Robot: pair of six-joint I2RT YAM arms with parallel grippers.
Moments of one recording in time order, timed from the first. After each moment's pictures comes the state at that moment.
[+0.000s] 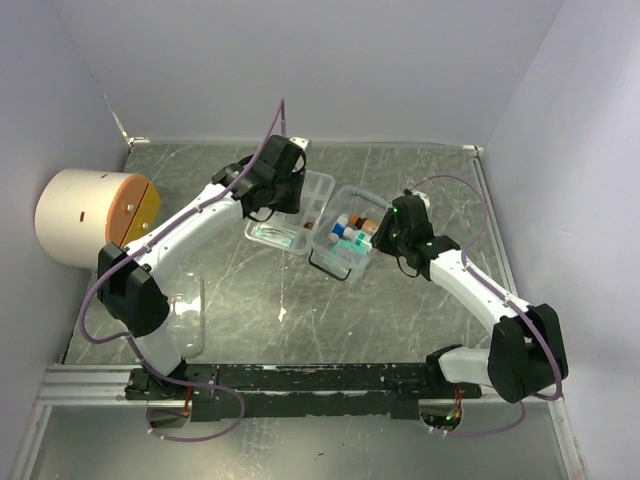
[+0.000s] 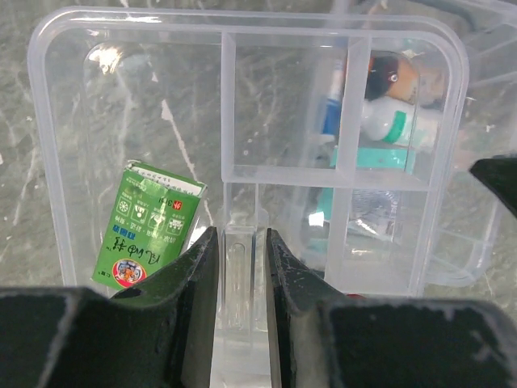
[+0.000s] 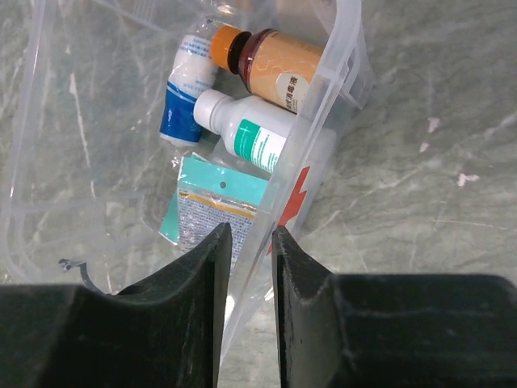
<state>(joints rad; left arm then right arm) -0.68 1.72 1.66 -0.73 -0.17 -0.31 0.37 1.27 0.81 -0.28 0.10 0.62</state>
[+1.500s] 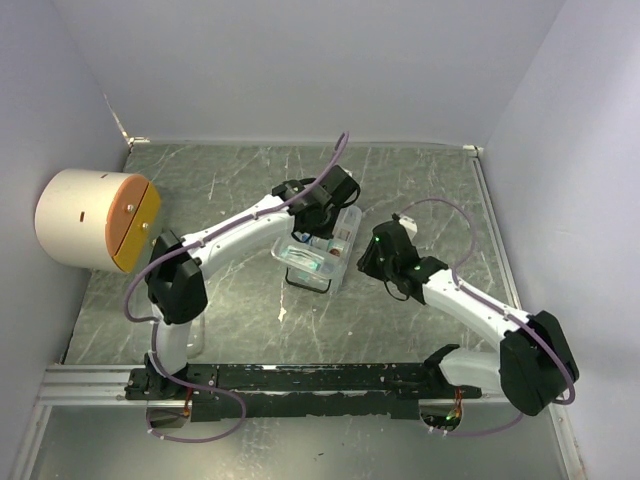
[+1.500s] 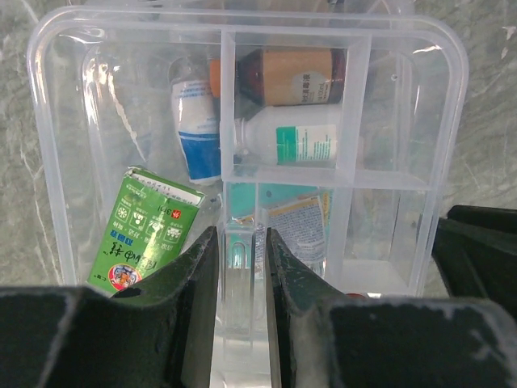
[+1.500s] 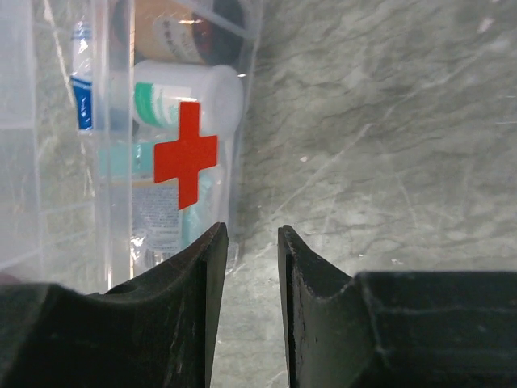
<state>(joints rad) -0.91 1.95 1.83 -0.87 -0.34 -0.42 0.56 1.18 0.66 -0.27 0.22 0.81</state>
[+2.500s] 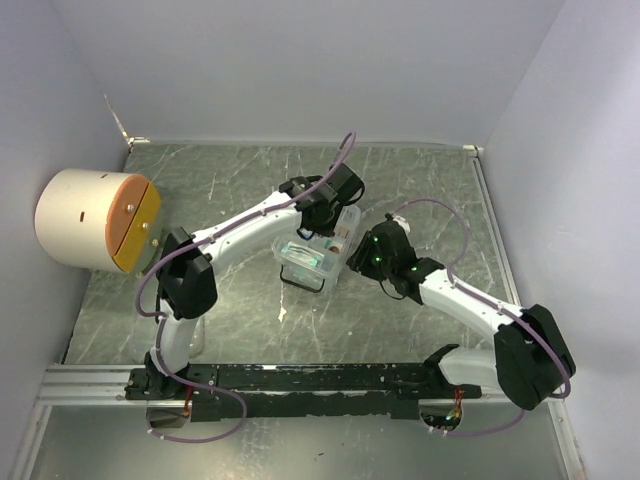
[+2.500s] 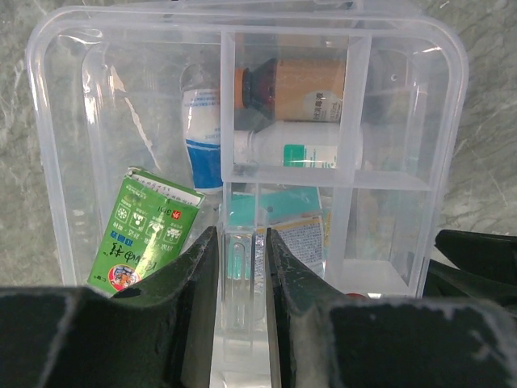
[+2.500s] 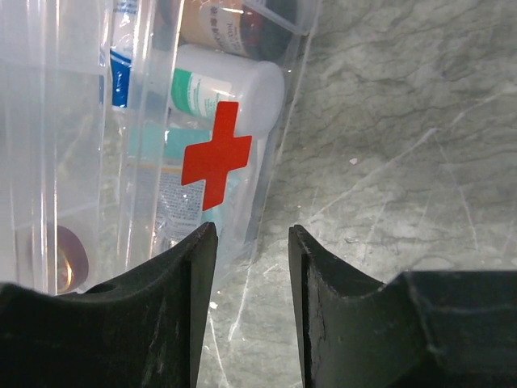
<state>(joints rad) -0.91 2.02 1.91 -0.92 -0.39 -0.38 0.56 1.24 0.64 -0.14 0.08 0.79</state>
